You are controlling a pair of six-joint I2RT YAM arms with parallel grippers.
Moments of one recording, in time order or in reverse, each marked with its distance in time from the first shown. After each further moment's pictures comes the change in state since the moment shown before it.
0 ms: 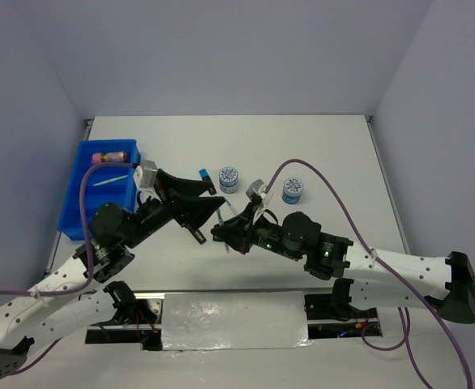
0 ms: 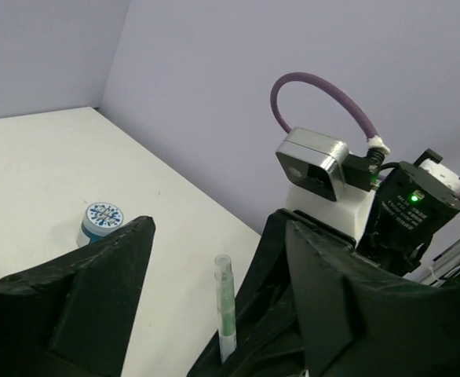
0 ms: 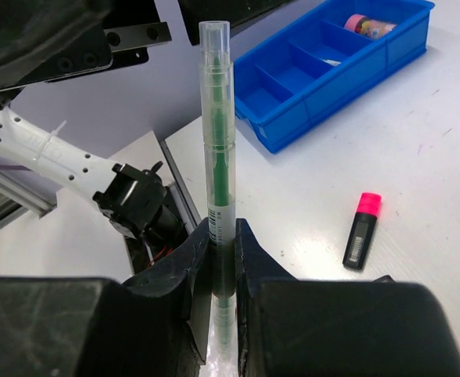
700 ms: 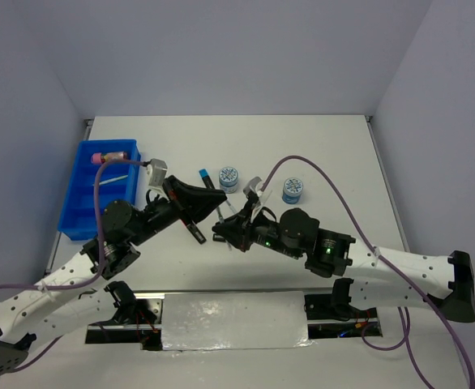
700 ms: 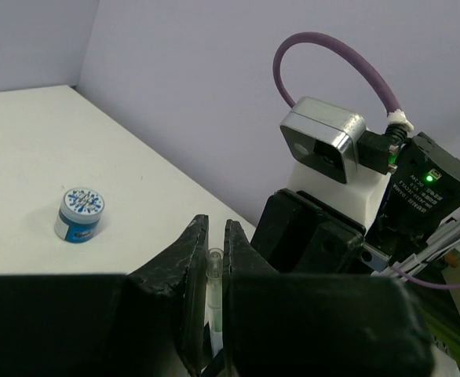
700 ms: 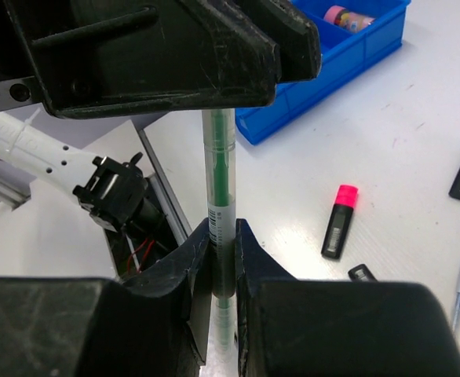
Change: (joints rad) left arm -0.009 0.055 -0.003 0.024 0.056 -0.036; right arm 0.000 0.004 0.056 -0.097 0.031 -0.035
